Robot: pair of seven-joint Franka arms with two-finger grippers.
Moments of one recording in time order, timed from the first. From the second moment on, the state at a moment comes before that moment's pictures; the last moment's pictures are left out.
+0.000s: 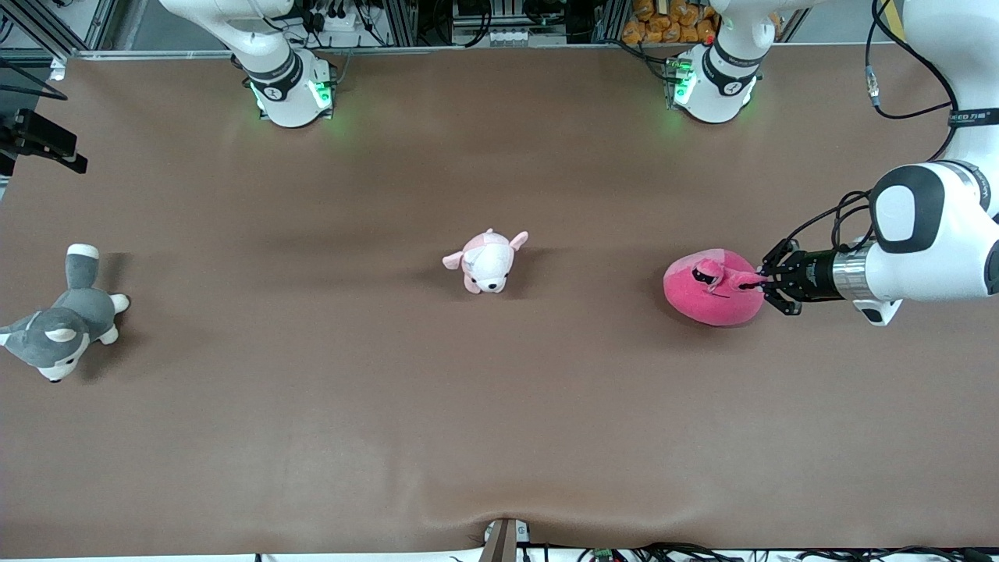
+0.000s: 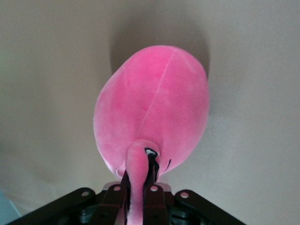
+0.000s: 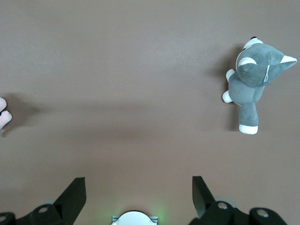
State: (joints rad) left arm 0.12 0.31 -0.10 -1.84 -0.35 1.81 -1.46; right arm -0.01 -0.06 -0.08 -1.52 -0.01 1.39 -0.12
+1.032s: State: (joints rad) left arm 0.11 0.25 -0.22 -1.53 -0.52 1.50 -1.61; right arm -0.01 0.10 -0.08 -1.41 -0.01 1.45 -0.09
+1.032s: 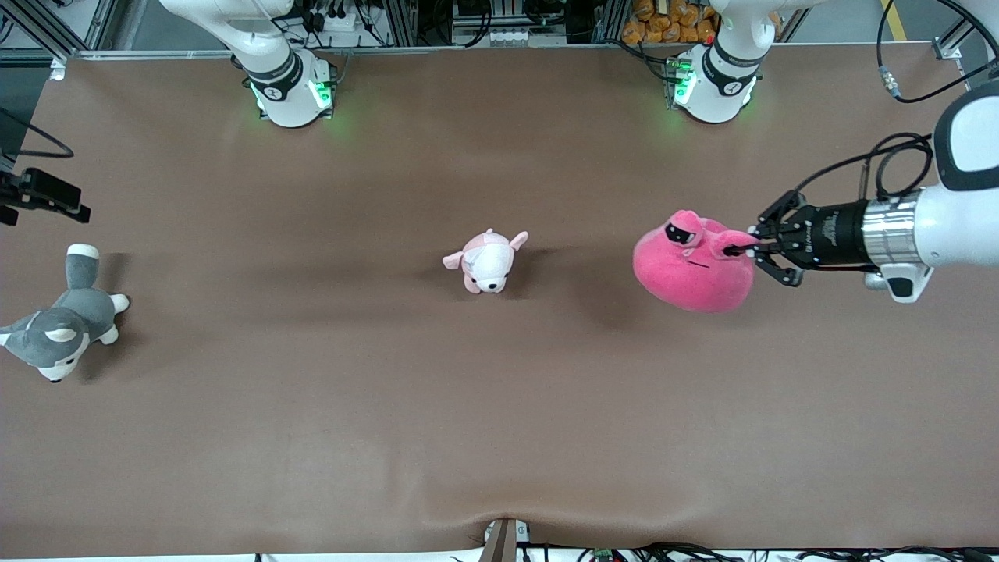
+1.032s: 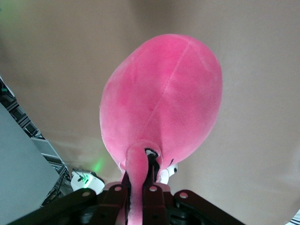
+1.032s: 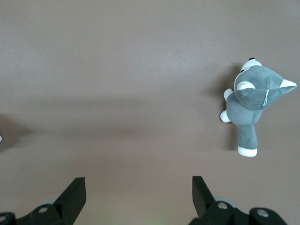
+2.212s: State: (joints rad) left arm -0.25 0.27 -0.30 -1.49 -0.54 1.91 -2.34; right arm 0.45 0.17 -0.05 -1.39 0.34 1.47 1.47
